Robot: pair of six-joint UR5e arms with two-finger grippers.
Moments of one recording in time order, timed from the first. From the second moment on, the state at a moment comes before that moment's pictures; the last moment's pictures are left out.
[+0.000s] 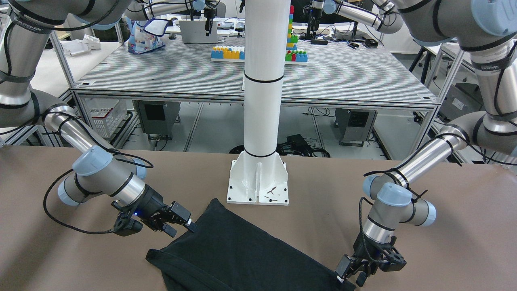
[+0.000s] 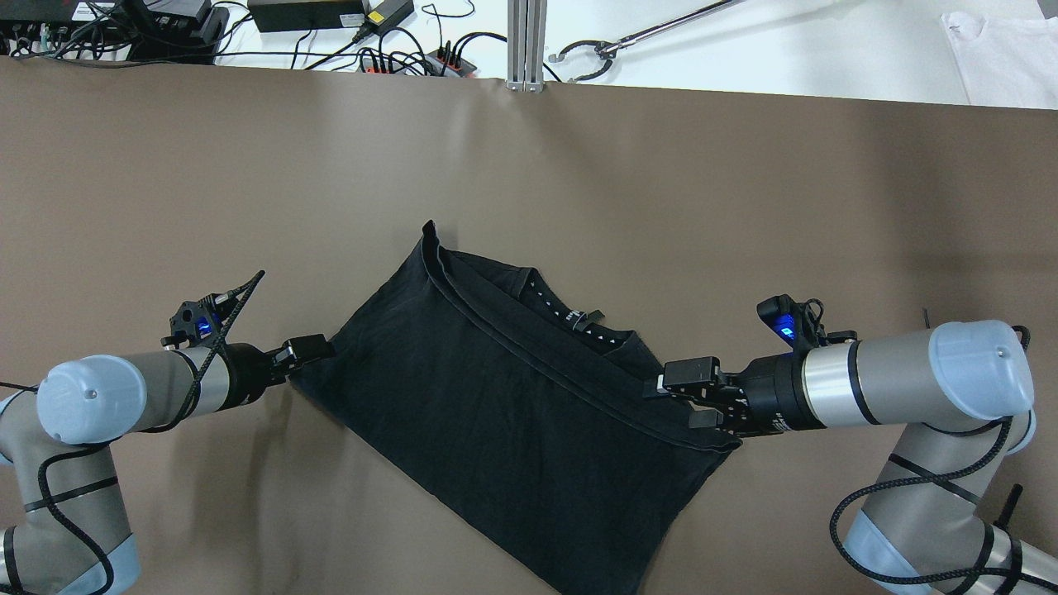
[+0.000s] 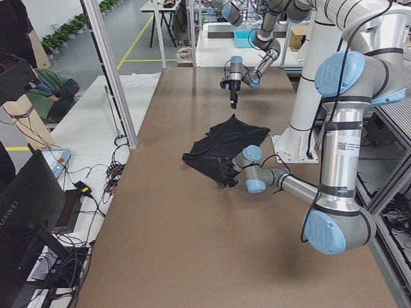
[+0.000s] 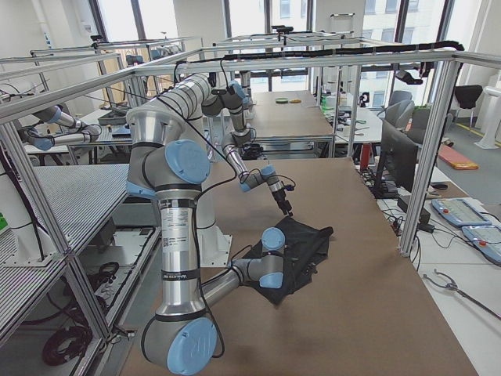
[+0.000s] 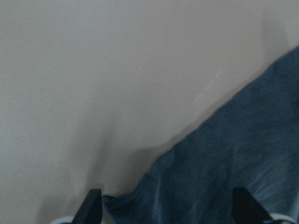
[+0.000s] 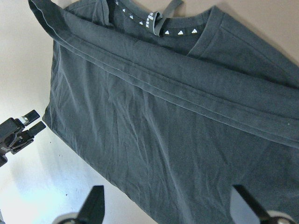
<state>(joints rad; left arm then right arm) -0.53 -1.71 -1.74 -2.44 -1.59 -1.71 0.67 -1.43 1.88 -0.56 2.13 1.71</state>
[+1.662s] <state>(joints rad) -0.52 -1.72 -1.78 -2.43 -1.59 -1.69 0.67 -1.43 1.88 -0.56 2.13 1.71</state>
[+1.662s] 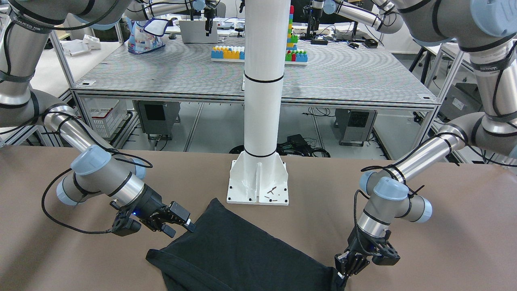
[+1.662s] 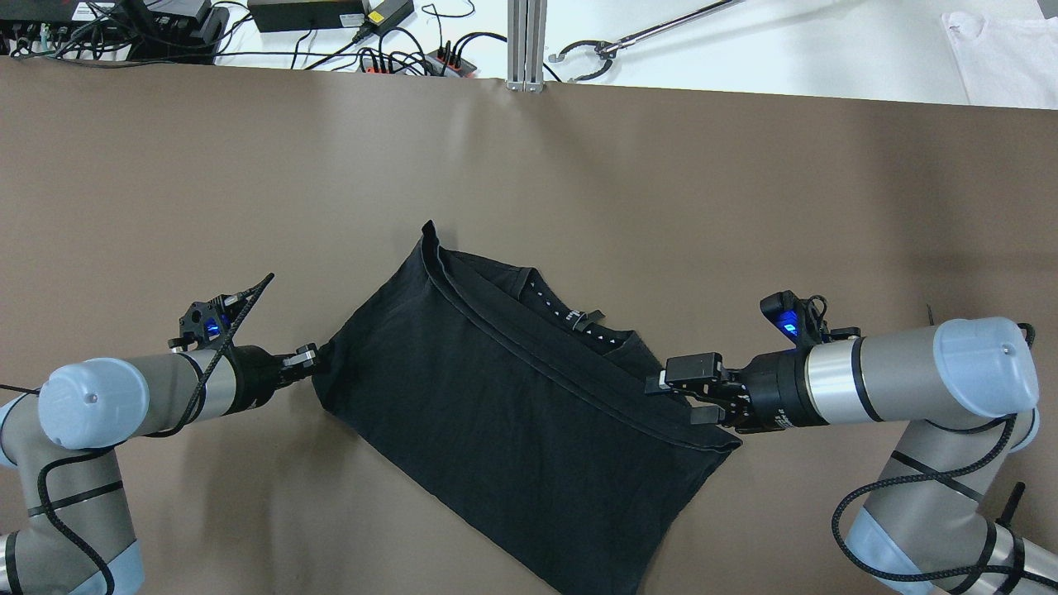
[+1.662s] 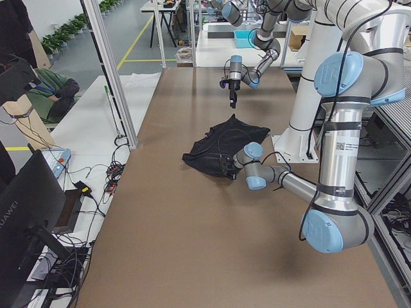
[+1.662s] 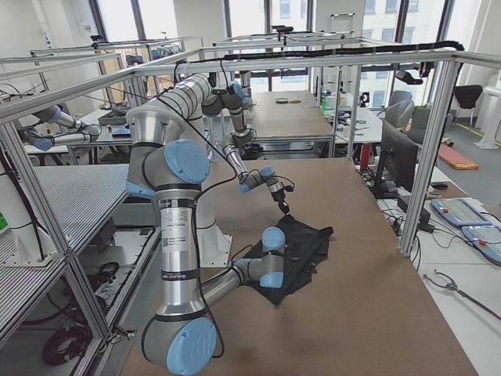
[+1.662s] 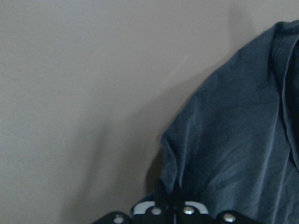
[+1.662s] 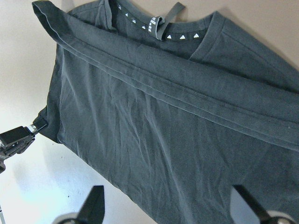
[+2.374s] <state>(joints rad) -0.61 -1.86 -1.60 -2.40 -1.59 -1.66 0.67 -1.43 1.88 -0.56 2.13 1.71</state>
